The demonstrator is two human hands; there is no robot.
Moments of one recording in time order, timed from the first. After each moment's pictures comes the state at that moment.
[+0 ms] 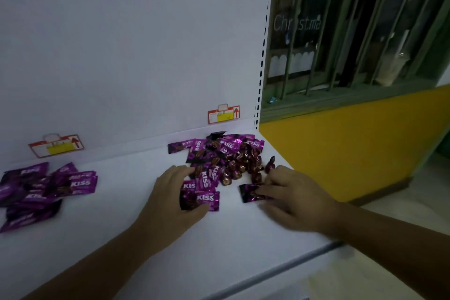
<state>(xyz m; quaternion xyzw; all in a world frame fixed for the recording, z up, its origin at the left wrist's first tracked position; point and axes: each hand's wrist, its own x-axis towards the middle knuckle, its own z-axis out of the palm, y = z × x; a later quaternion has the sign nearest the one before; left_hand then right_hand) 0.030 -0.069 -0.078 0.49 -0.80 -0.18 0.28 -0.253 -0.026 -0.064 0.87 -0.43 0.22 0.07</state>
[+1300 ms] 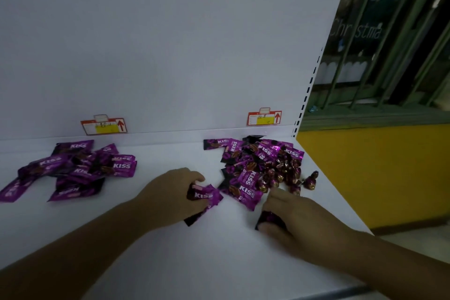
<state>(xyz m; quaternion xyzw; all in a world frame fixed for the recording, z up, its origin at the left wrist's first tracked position) 0.073 -0.085 -0.044 0.56 -0.81 -0.15 0.10 -0.185 -0.030 -0.051 0.89 -0.42 0.16 -0.05</state>
